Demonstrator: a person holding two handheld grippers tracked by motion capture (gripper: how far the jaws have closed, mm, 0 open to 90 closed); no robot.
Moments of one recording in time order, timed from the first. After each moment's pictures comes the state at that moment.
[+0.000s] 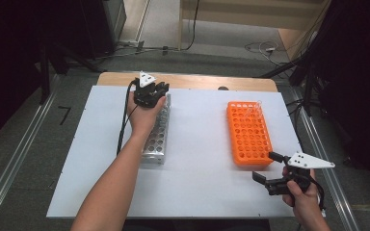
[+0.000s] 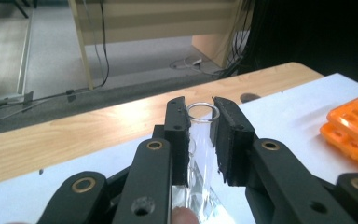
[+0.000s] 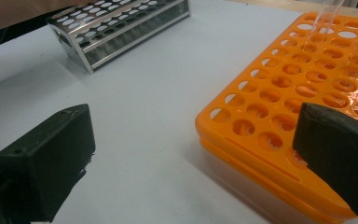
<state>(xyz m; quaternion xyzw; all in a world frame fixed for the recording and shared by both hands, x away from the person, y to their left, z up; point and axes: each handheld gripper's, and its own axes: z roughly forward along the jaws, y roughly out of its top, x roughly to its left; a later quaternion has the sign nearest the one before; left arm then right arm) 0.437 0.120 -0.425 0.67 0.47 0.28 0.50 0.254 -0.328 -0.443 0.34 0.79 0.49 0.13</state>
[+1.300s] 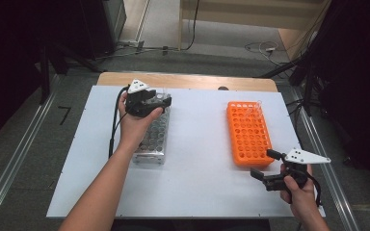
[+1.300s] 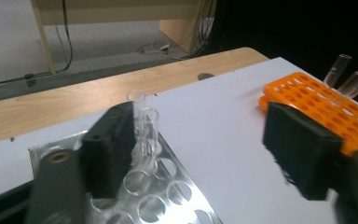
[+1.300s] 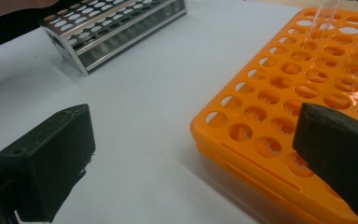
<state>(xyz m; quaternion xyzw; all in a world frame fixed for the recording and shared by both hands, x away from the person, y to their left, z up) 0.389 0.136 -0.409 0.70 0.45 0.21 0.52 0.265 -0.323 -0.444 0.35 0.79 0.49 0.13</state>
